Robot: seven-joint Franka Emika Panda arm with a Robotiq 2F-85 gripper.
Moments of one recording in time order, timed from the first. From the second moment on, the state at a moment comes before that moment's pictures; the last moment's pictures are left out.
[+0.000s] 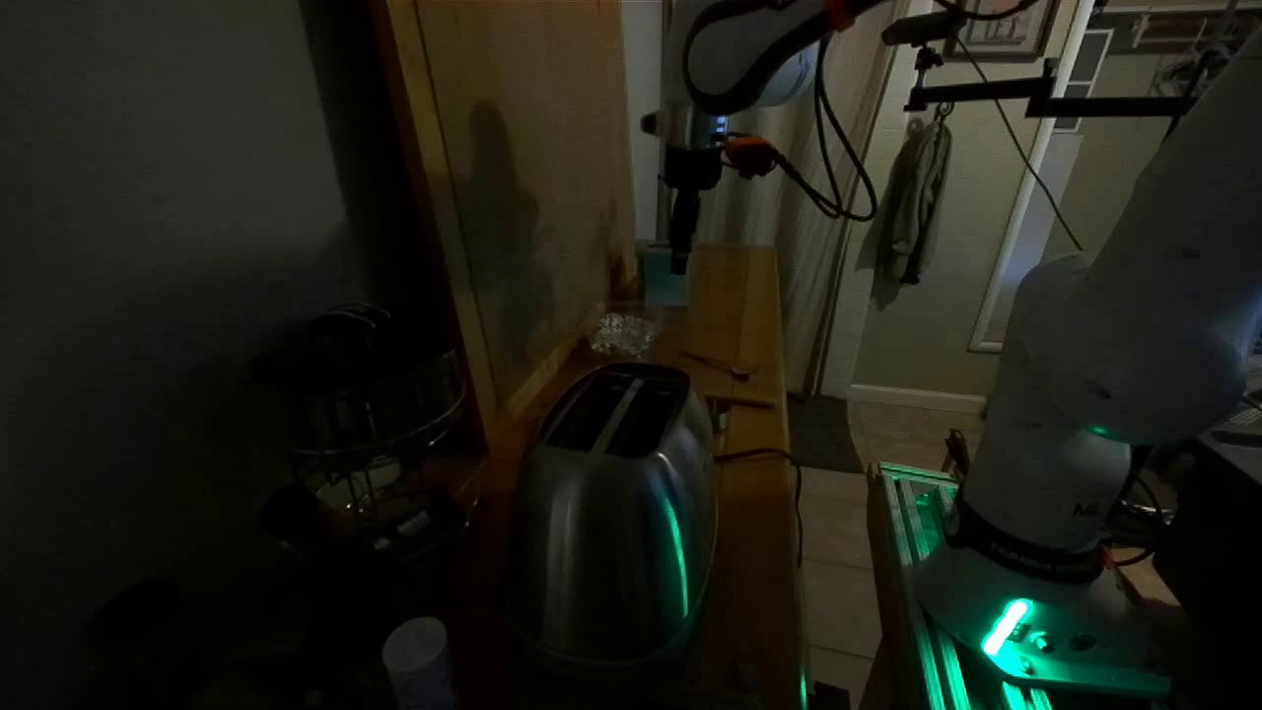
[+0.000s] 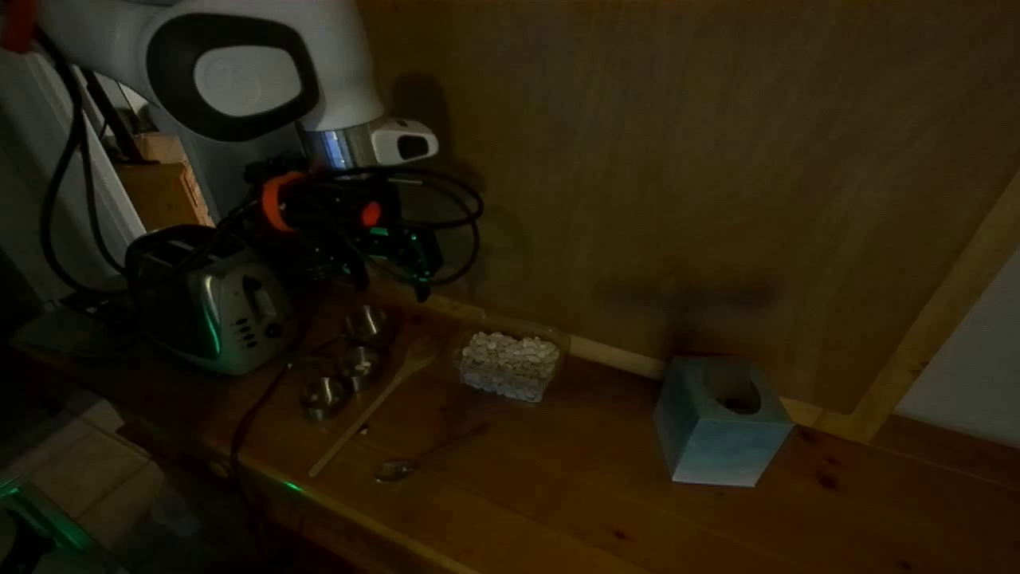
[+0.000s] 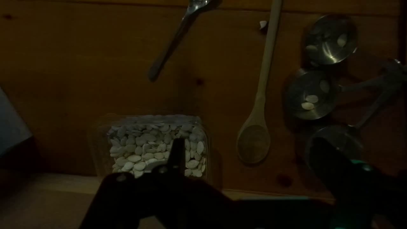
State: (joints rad) arm -0.16 -0.31 -0.33 -2.34 -0.20 2.15 -0.48
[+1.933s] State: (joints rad) arm -0.28 0.15 -0.31 -2.21 0.08 2.61 -0.86
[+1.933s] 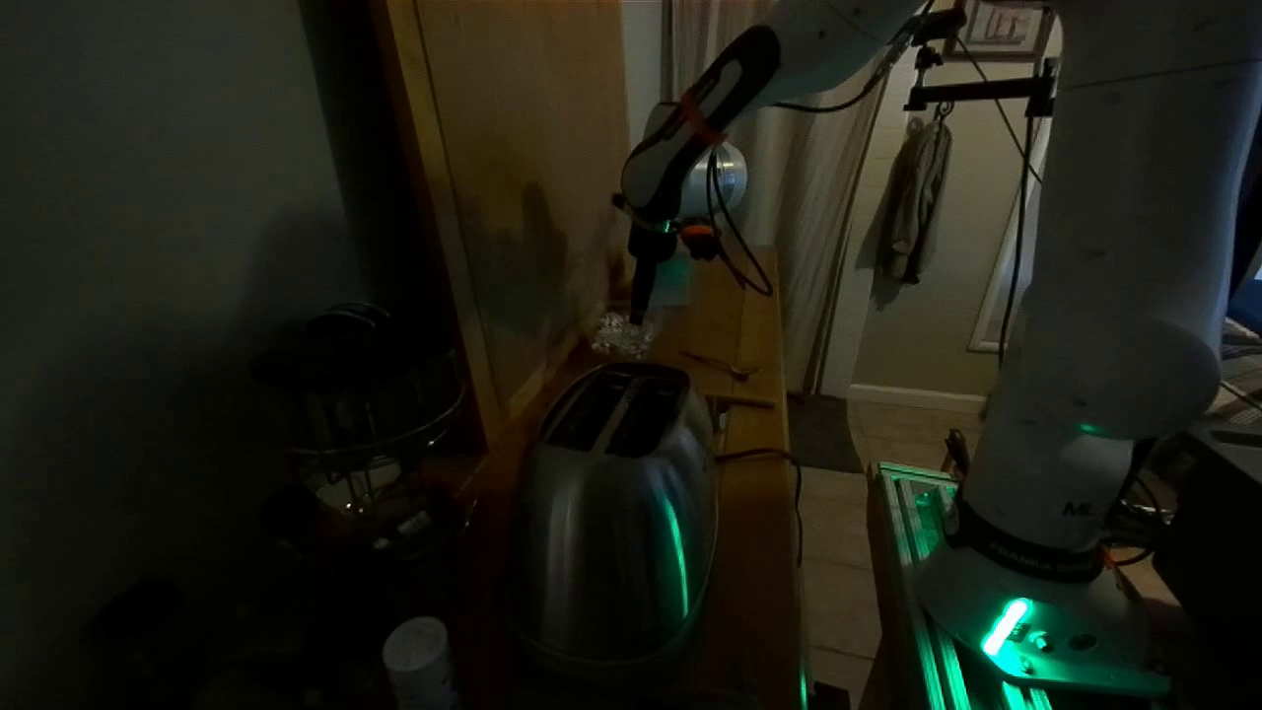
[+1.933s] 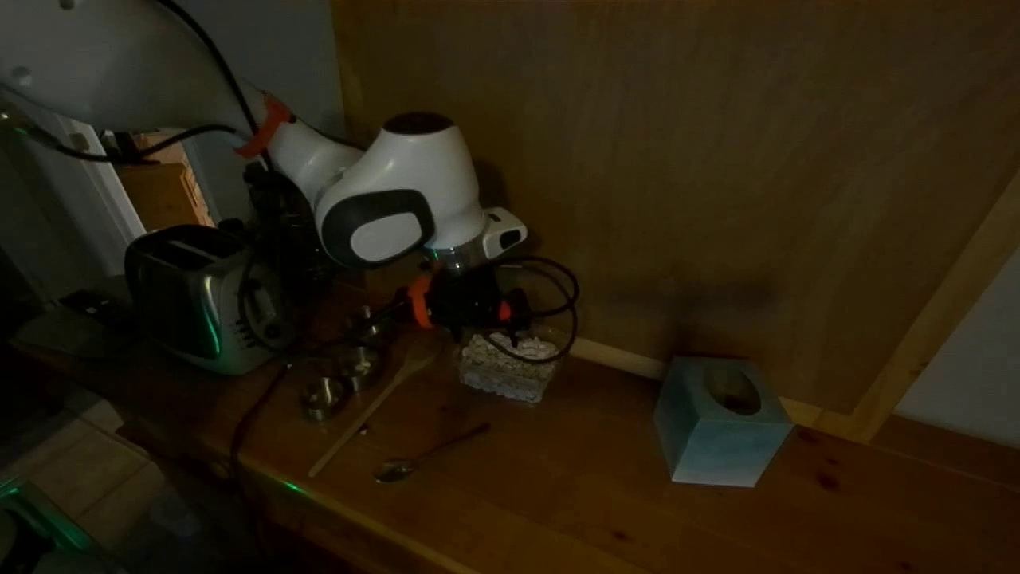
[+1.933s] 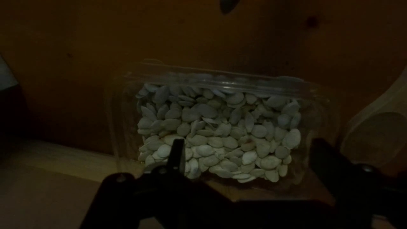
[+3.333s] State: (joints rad) arm -0.46 0.35 -0.15 -2.05 0.15 2.64 -0.90
